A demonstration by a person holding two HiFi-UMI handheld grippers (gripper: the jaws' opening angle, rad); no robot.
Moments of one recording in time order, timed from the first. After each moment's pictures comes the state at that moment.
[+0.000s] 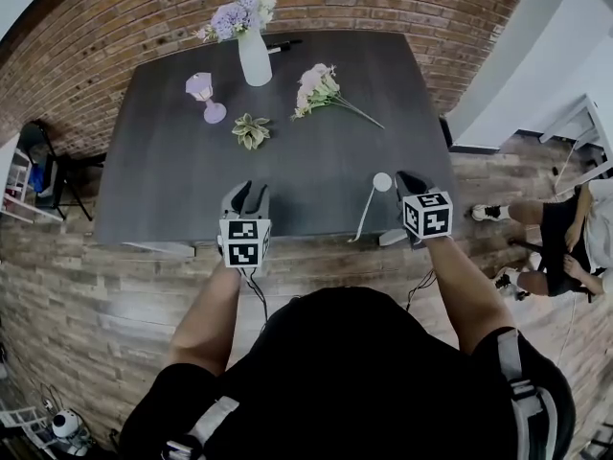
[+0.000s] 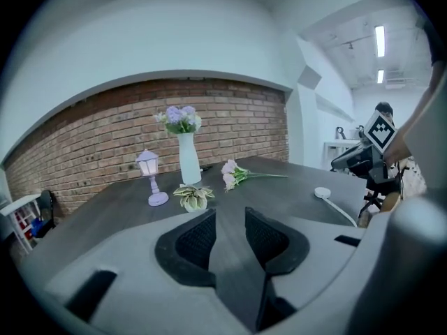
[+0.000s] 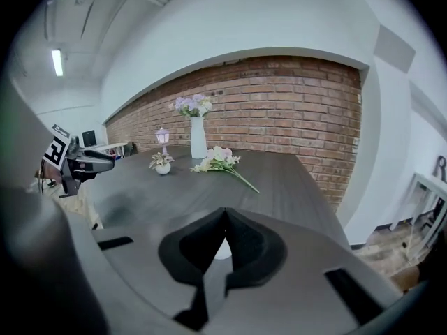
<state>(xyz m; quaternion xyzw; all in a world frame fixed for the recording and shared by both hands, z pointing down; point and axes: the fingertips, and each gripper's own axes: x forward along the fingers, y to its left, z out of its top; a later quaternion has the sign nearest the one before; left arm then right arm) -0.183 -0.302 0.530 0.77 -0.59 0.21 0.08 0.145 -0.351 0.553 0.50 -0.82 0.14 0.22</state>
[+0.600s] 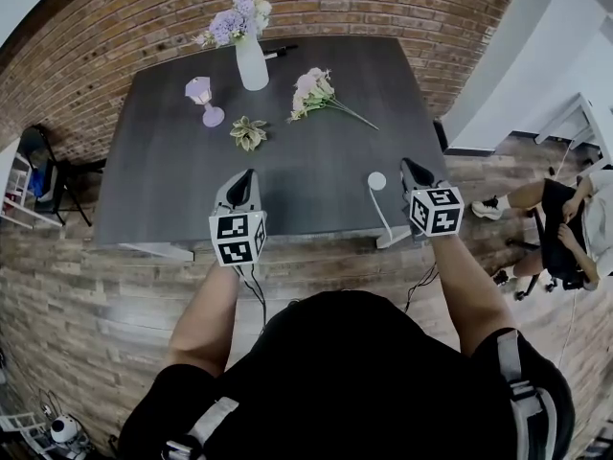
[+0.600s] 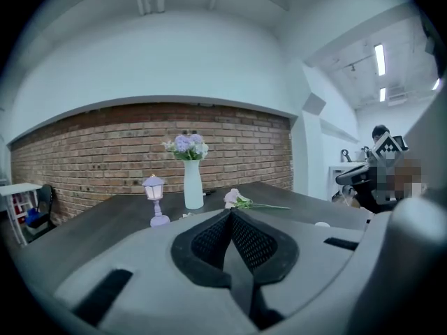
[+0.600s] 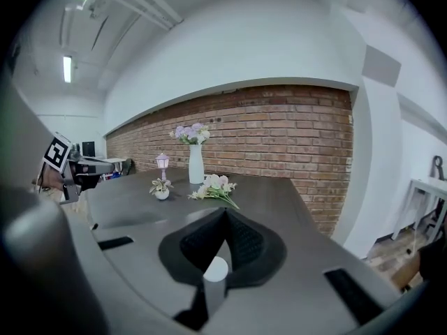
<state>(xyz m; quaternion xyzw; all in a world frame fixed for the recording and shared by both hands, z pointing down) -0.178 -0.303 0.466 0.78 -0.61 0.12 0.05 0.158 -0.350 0.489 0.53 -0.83 0.09 0.15</state>
